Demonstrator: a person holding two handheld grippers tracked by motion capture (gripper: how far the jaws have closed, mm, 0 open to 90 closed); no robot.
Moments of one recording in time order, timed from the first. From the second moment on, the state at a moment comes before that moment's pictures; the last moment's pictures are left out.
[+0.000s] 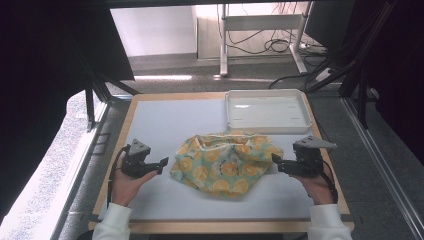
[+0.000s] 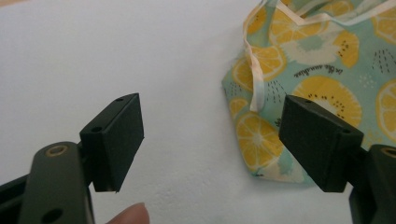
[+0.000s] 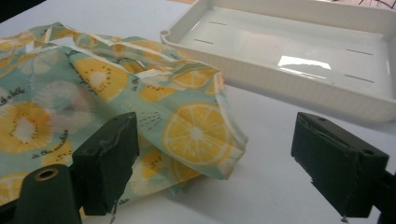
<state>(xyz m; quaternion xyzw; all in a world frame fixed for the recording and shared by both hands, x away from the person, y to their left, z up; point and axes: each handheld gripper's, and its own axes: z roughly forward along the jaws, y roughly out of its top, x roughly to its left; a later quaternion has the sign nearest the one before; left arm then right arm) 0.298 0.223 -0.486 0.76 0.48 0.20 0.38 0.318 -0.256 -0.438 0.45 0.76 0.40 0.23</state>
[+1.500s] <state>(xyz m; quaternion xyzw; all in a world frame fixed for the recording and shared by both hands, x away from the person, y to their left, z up) 0.289 0.202 -0.471 0.77 0.46 0.20 0.39 0.311 -0.238 -0.446 0.43 0.78 0.39 0.24</state>
